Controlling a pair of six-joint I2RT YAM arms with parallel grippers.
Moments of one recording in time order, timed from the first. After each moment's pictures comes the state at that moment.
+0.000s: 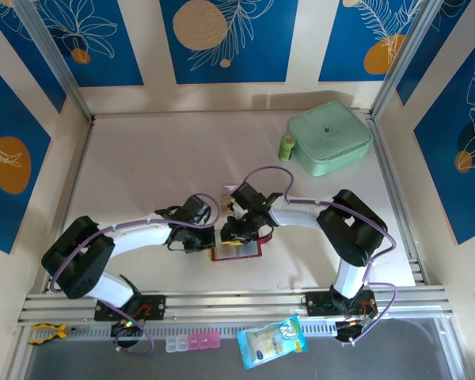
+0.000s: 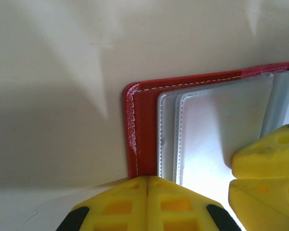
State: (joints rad) left arm -0.74 1.47 0.66 -0.36 0.27 -0.88; right arm 0.82 1.77 0.96 -0.36 -0.51 0.79
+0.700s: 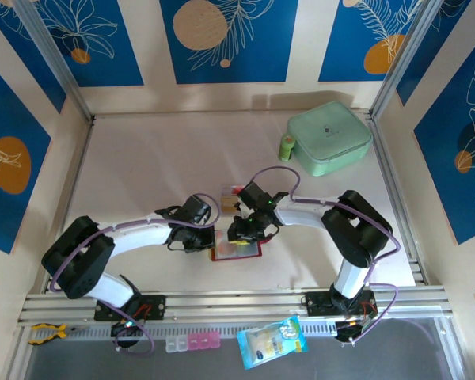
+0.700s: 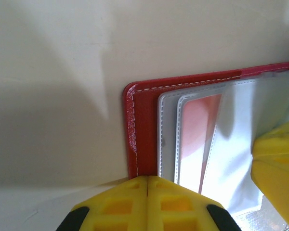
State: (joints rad) left arm -0.74 1.47 0.67 -0.37 0.27 -0.88; right arm 0.77 1.73 0.91 -0.37 -0.51 0.76
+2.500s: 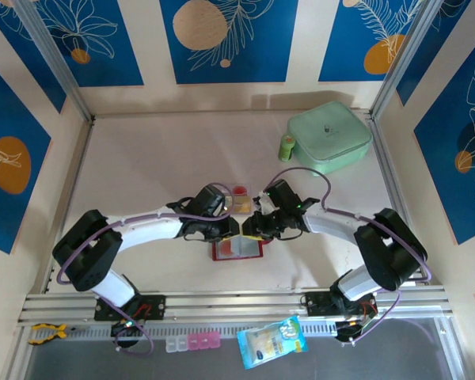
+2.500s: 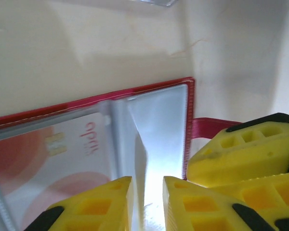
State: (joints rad) left arm -0.82 1.55 0.82 -0.23 0.37 -0.99; right arm 0.62 1.47 0.71 -0.28 -0.62 0.71
